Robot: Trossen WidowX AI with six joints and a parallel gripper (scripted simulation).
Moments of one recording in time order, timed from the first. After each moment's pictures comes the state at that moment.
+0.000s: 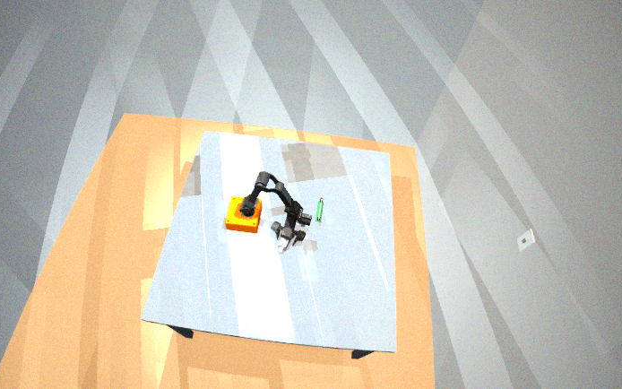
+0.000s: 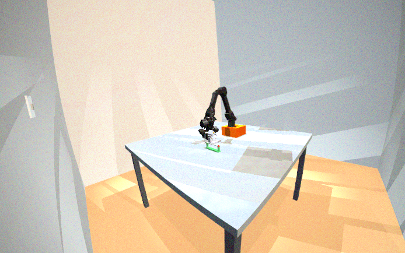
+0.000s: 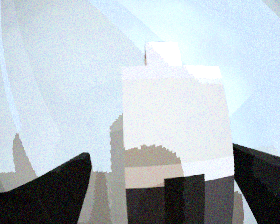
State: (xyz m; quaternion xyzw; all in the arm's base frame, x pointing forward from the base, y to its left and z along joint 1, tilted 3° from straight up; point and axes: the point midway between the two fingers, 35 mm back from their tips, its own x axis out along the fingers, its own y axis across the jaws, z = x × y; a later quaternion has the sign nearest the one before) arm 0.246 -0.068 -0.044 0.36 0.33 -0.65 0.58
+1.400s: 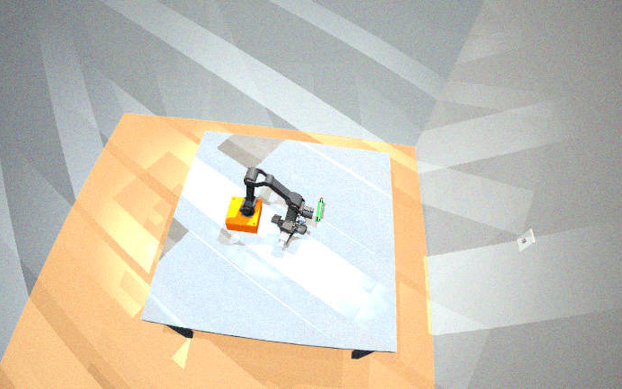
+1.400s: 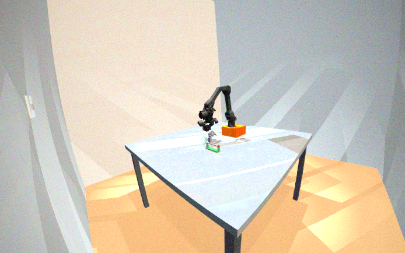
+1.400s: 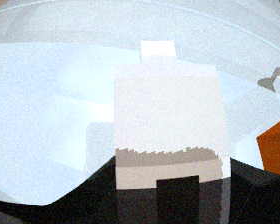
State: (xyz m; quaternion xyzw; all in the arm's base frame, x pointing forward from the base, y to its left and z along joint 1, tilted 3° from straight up) arm 0.249 -0.067 0.035 0.36 0.34 -0.65 0.58
